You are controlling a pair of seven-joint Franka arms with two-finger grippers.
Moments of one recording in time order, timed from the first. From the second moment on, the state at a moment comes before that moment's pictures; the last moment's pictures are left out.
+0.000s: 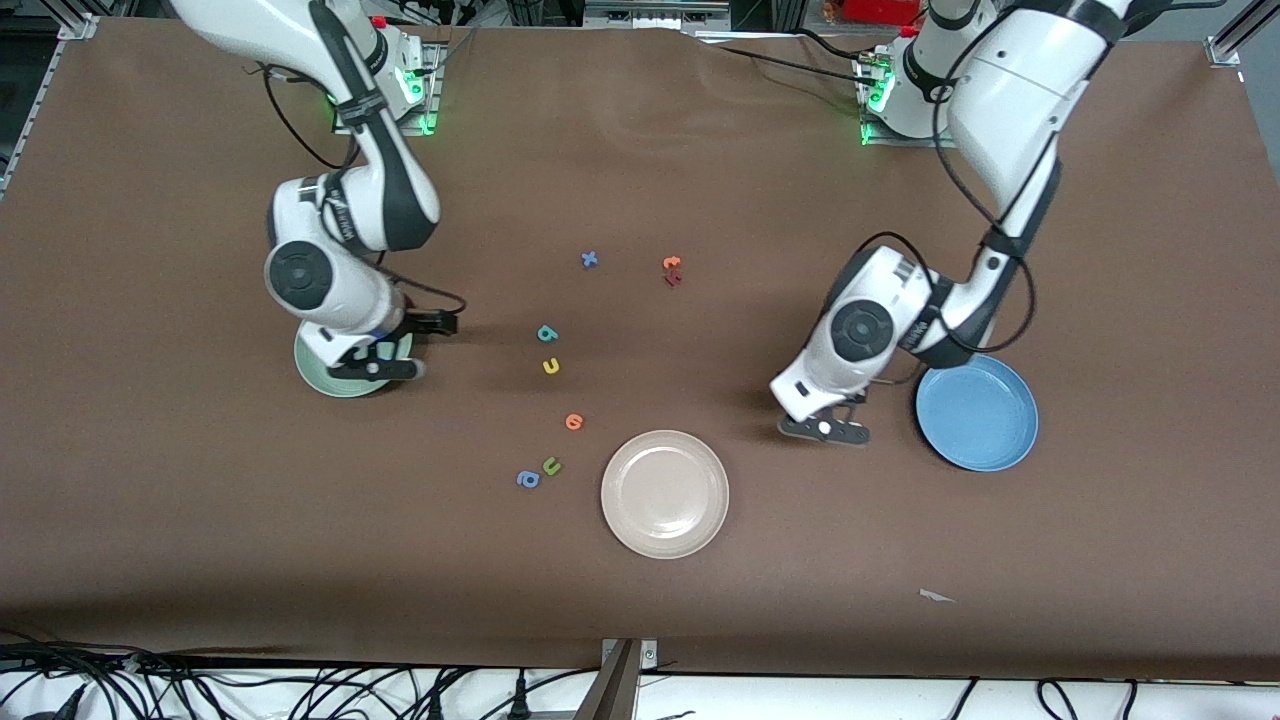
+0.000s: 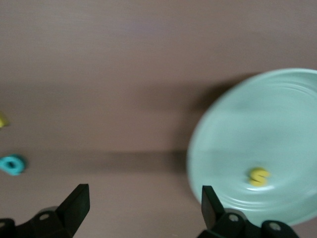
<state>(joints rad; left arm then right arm) -0.13 0.67 -0.26 -1.68 0.26 2.22 -0.34 0.56 0.37 -0.21 -2.01 0.16 2.23 0.22</state>
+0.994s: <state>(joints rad) 0.19 0.67 -0.31 -1.60 0.20 2.09 0.18 0.79 0.54 -0.18 -2.00 0.16 2.52 0.12</state>
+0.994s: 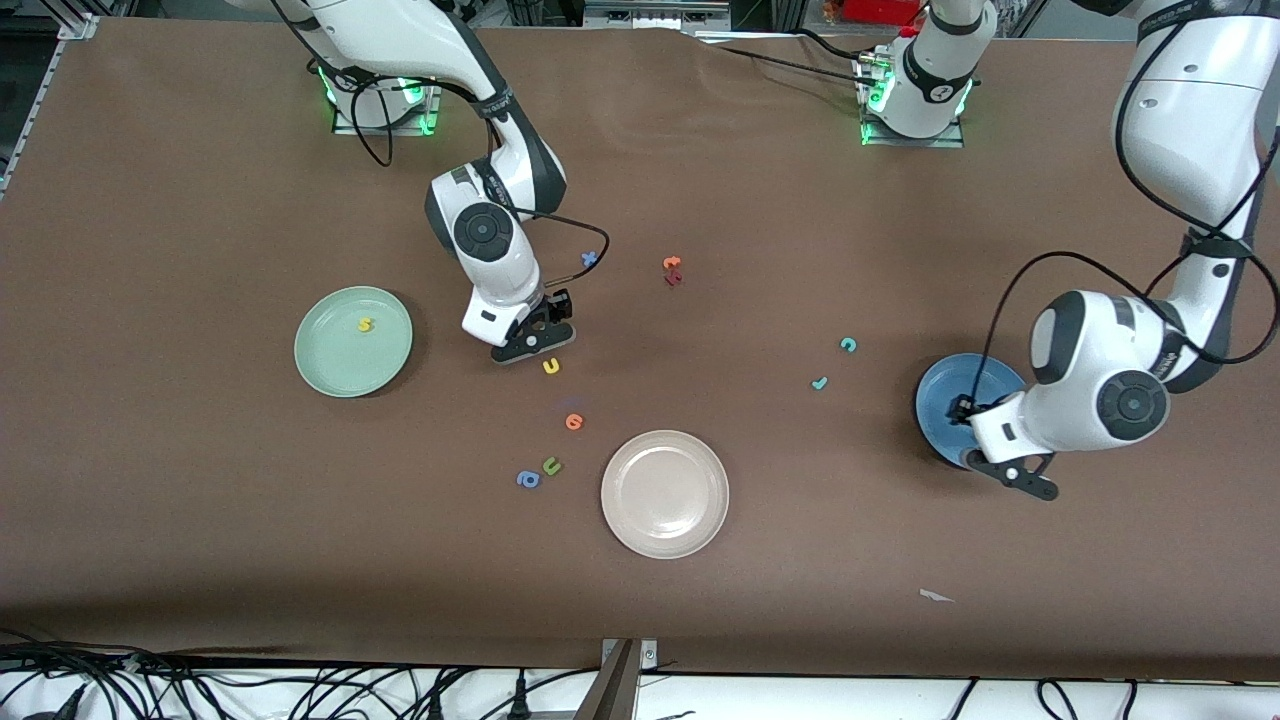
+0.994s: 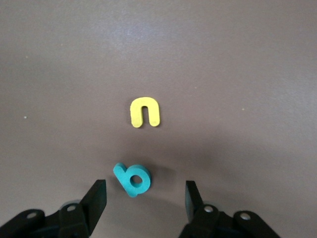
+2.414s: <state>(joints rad) 0.07 0.61 -0.45 -1.90 0.28 2.36 -0.32 0.81 0.57 -0.17 -1.99 0.16 2.56 0.04</state>
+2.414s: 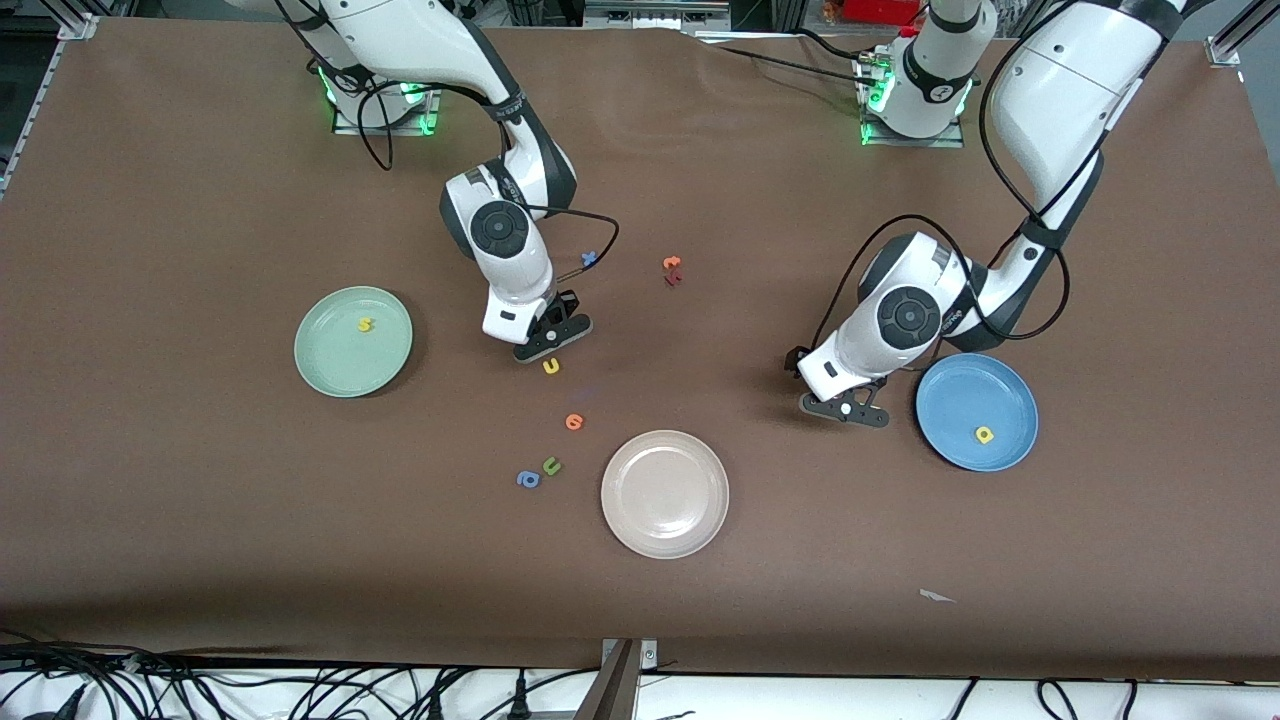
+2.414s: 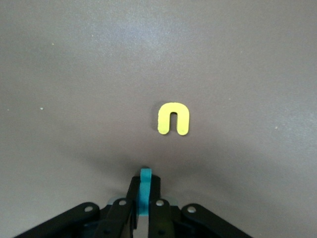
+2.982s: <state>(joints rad) 0.08 0.66 -0.44 -1.63 0.28 2.13 -0.32 0.79 0.44 -0.47 -1.97 0.16 2.15 -0.20</state>
